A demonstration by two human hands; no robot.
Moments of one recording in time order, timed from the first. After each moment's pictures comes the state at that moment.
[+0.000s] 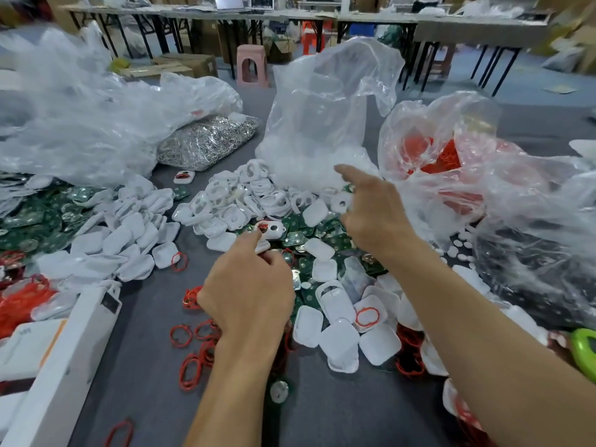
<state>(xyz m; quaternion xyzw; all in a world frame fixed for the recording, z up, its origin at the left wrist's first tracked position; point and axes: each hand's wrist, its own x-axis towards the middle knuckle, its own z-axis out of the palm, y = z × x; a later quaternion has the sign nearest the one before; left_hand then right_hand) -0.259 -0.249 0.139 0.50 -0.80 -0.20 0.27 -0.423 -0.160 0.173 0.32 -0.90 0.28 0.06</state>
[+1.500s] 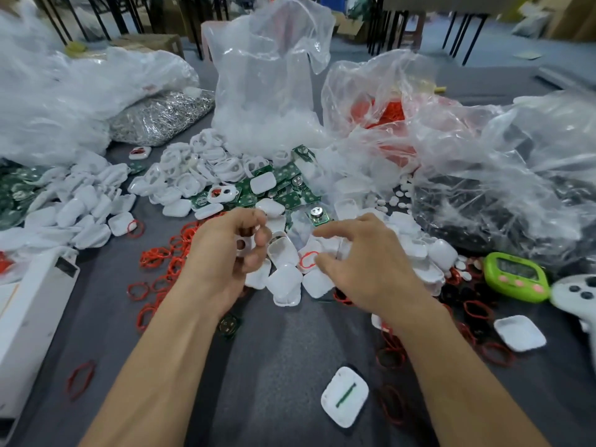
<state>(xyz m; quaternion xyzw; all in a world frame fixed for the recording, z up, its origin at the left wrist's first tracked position) -0.242 -0.214 0.156 0.25 -0.53 -0.80 0.12 -0.323 -0.033 0.141 0.30 -0.89 0.34 0.00</state>
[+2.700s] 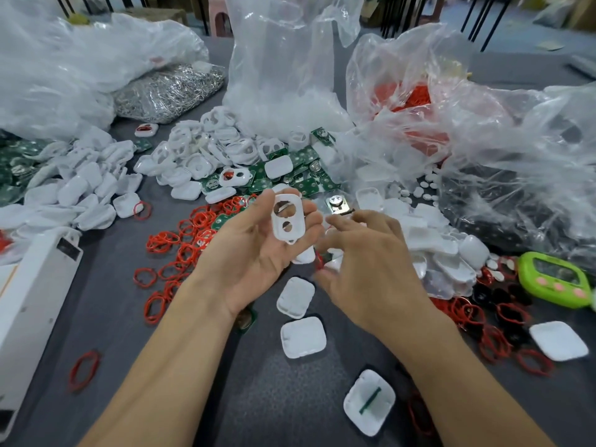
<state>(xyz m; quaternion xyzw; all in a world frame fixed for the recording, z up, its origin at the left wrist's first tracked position) -0.241 -0.220 0.138 0.11 -0.30 -0.95 0.04 -0.299 -0.058 0.135 0.35 -0.91 0.20 0.03</state>
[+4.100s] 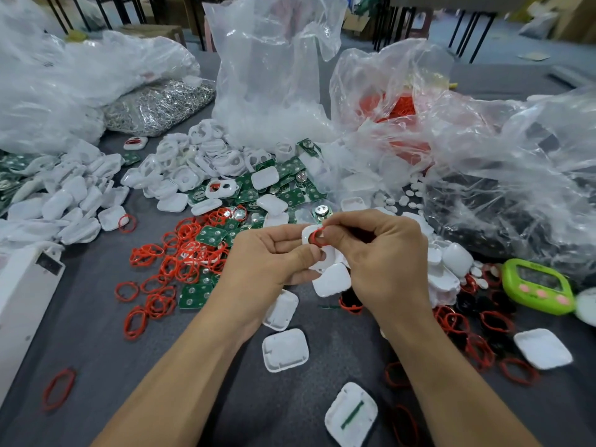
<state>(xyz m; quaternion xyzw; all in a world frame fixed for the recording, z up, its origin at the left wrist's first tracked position) -0.246 -0.187 0.125 0.13 -0.60 -0.79 0.10 -0.320 -0.047 0.139 0.18 -0.76 0.63 0.01</state>
